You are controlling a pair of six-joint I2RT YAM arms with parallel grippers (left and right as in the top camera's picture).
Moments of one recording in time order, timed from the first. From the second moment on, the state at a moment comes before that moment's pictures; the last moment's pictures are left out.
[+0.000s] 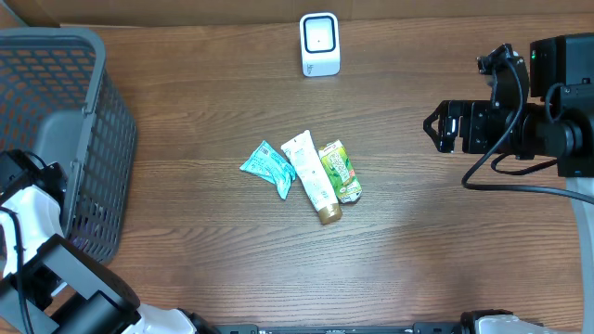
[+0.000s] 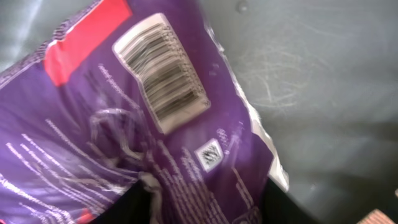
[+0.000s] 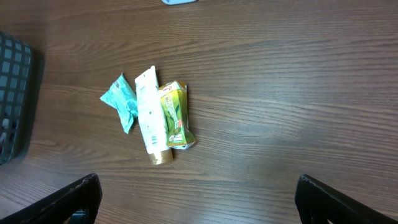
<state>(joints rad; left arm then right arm) 0.78 1.72 1.15 -0.72 -0.10 0.20 0.08 1.42 1.79 -1.42 -0.31 0.10</state>
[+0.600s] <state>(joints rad) 0.78 1.80 1.42 -0.97 -0.09 0.13 0.08 1.42 1.79 -1.42 -0.31 0.10</state>
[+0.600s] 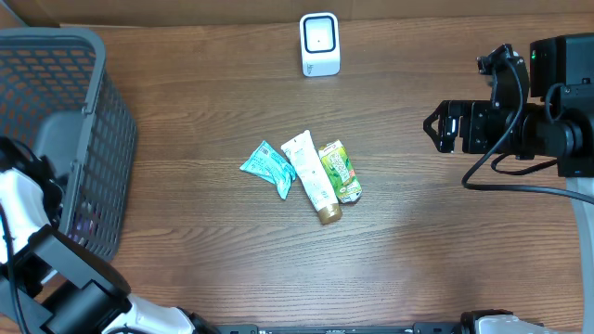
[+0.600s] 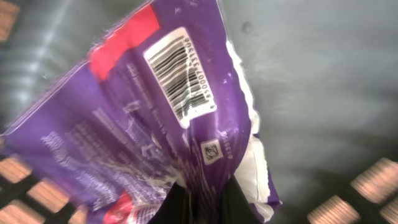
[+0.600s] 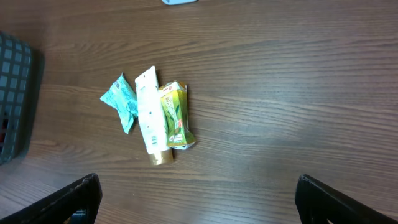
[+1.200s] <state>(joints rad) 0.53 1.73 2.58 -1.42 0.02 0.03 0.08 1.42 1.79 -1.42 -0.31 0.10</state>
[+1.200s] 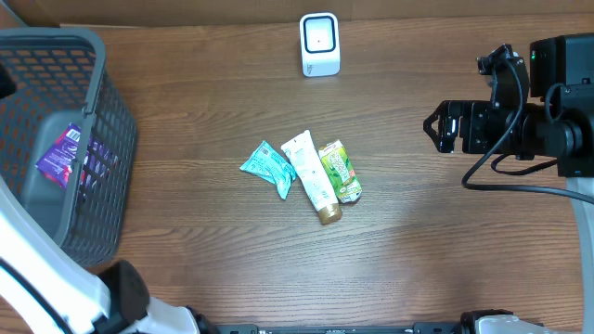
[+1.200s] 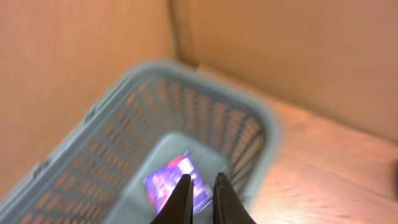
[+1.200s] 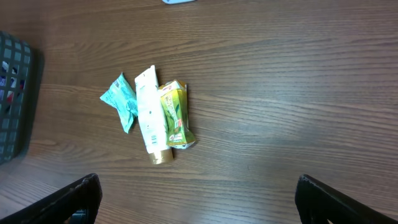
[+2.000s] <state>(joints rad) 0.81 1.90 2.18 -1.47 0.15 -0.17 0.08 1.42 1.79 -1.41 -0.31 0.10</state>
